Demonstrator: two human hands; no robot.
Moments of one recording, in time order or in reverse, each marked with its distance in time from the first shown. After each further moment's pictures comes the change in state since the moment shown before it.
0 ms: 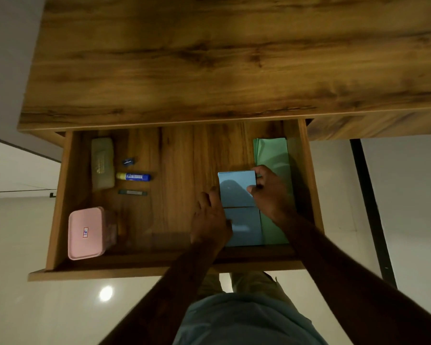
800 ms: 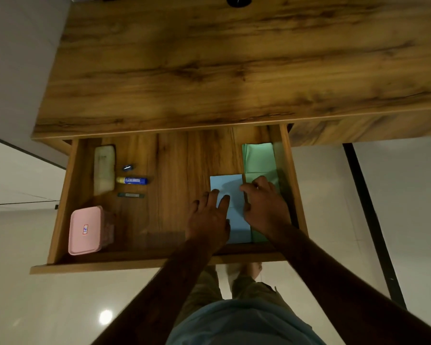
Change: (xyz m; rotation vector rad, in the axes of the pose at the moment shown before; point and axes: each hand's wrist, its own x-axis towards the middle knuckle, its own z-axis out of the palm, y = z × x) left_hand -0.023 0.025 -0.012 0.457 0.003 0.259; right_hand -0.051 0.012 -0.026 -0.614 0.010 -0.334
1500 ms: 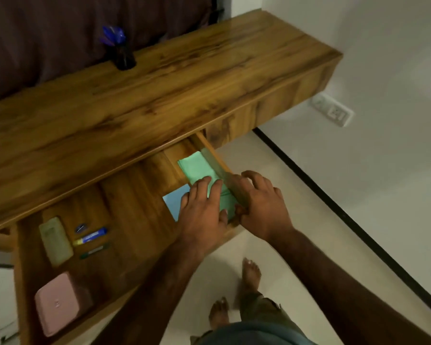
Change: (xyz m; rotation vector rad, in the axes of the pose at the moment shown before) left_hand -0.052 0.064 -0.063 0.010 0.270 0.456; right_hand -0.155 -0.015 -0.049 0.052 0.363 0.362
